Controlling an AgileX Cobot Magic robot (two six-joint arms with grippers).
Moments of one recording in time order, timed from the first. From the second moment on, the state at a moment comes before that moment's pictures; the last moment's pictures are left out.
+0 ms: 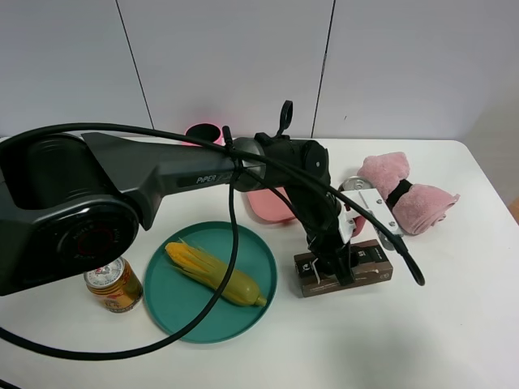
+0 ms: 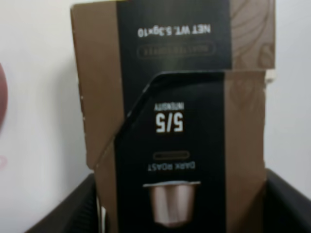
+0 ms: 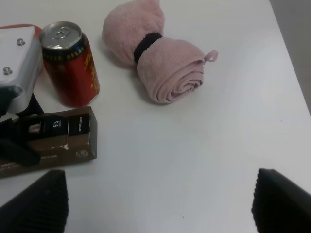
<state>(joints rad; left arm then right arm) -0.90 2.41 -1.85 -0.44 0.79 0.81 -0.01 0.00 -0.50 0.02 1.06 0.00</state>
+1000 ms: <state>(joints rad) -0.90 2.34 -1.85 -0.44 0.82 0.79 -0.01 0.00 -0.50 0.02 1.06 0.00</state>
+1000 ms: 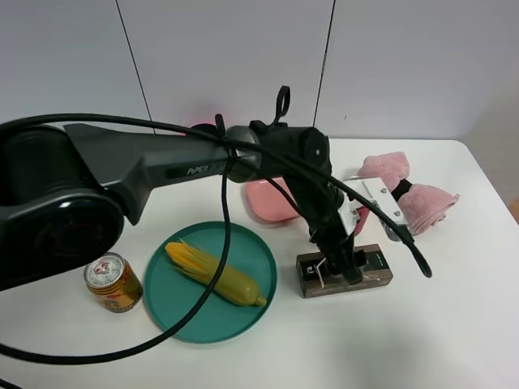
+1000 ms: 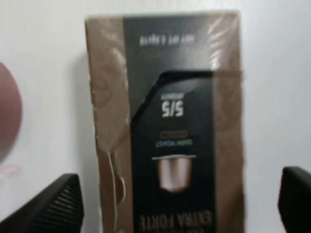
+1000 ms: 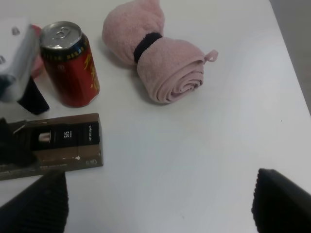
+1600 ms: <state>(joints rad) -0.64 1.75 -1.85 0.04 1.19 0.29 -0.01 0.00 -0.50 0.02 1.06 0.00</state>
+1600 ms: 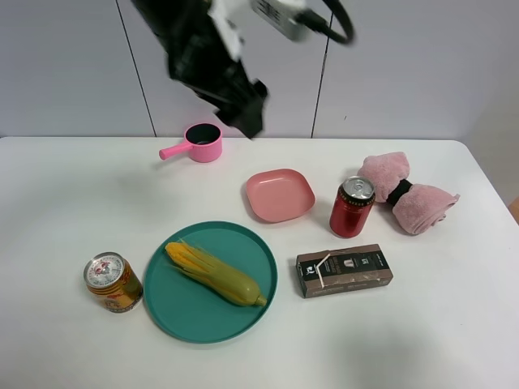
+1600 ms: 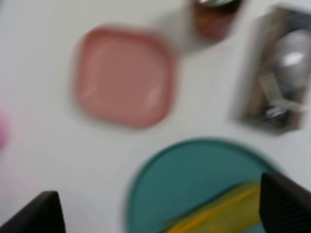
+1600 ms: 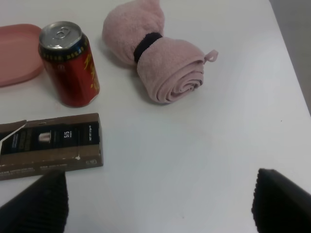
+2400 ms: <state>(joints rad) 0.46 1.06 -1.79 -0.01 1.21 0.47 -0.01 0.00 -0.50 0.02 1.06 0.00</state>
